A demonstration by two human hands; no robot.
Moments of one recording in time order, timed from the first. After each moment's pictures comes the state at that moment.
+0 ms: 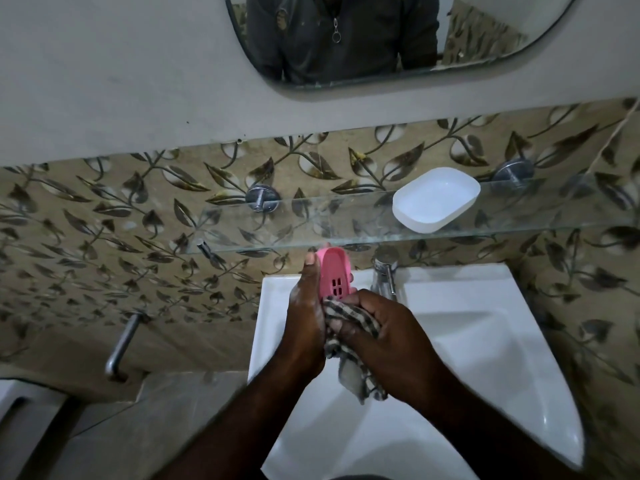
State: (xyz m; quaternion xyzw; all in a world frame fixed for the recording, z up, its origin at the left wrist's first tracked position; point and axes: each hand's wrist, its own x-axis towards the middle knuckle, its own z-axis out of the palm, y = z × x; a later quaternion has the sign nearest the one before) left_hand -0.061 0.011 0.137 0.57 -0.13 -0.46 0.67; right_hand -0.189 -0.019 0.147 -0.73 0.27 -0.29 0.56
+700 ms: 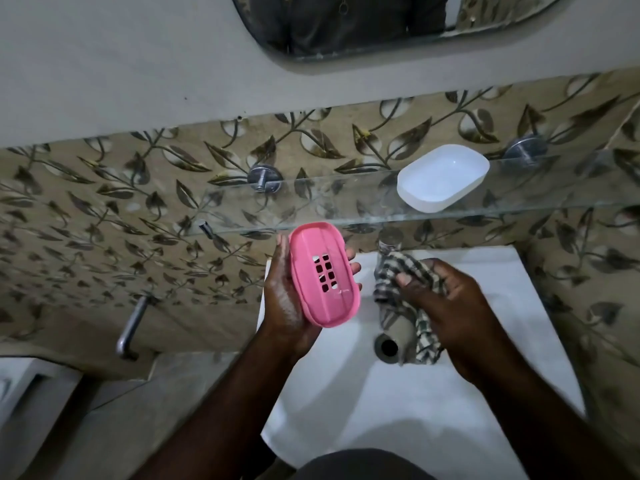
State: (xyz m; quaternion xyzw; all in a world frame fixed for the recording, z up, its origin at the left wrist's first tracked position) left_hand -0.045 0.025 0.141 0.39 -0.13 -0.58 0.70; right_hand -0.227 -0.046 0.143 -0.54 0.35 -0.36 0.67
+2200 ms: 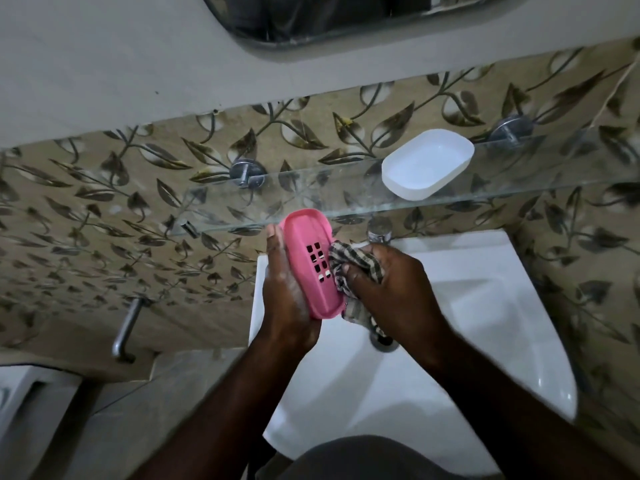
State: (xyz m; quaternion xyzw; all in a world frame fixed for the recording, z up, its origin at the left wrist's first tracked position) left_hand -0.067 0.014 0.149 0.51 -0.09 -0.46 0.72; right_hand -0.186 -0.041 0.143 -0.75 0.41 -0.32 0.41
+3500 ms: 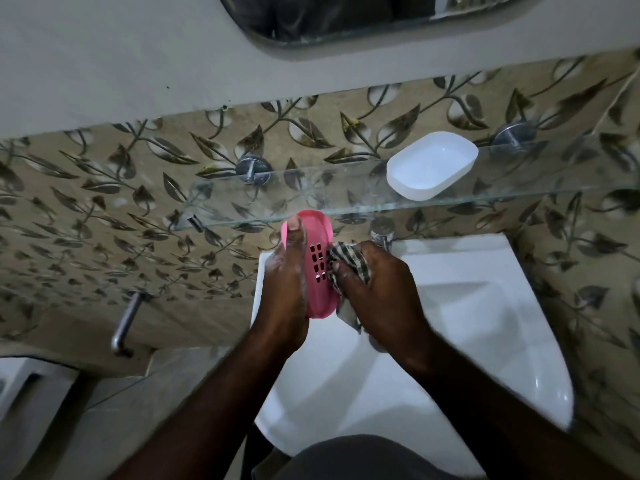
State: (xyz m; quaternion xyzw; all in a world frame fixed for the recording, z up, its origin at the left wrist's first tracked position) left_hand -0.063 0.028 0.160 0.58 -0.19 -0.41 0.67; right_hand -0.170 -0.033 0.134 -0.76 0.40 -0.35 0.38
